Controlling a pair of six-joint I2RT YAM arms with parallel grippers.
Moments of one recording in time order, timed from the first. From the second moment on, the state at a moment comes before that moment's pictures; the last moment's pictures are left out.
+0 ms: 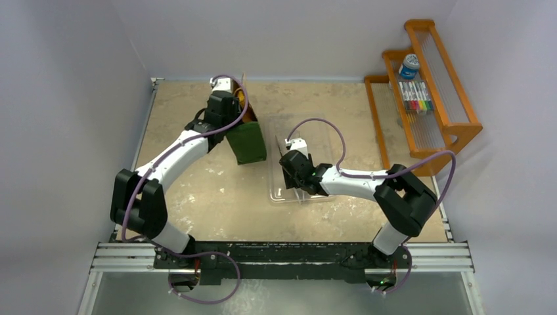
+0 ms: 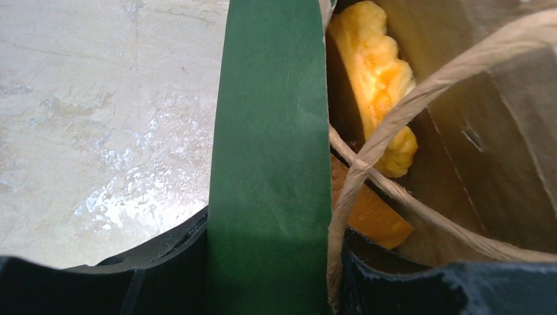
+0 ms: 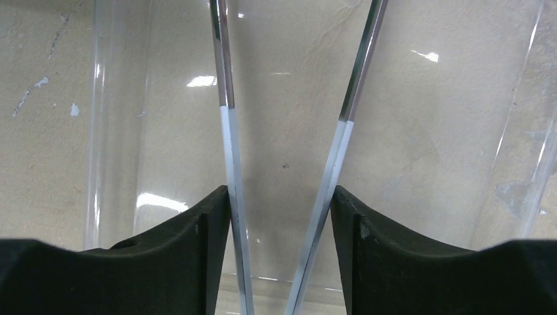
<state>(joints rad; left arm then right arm) -0.39 1.53 1.18 -0.25 -0.32 -0.33 0.89 1.65 0.89 -0.20 0.45 0.50</state>
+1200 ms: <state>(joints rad) -0.38 1.59 1.40 -0.24 -0.73 0.09 0.88 1.63 0.87 -0.17 0.43 0.48</state>
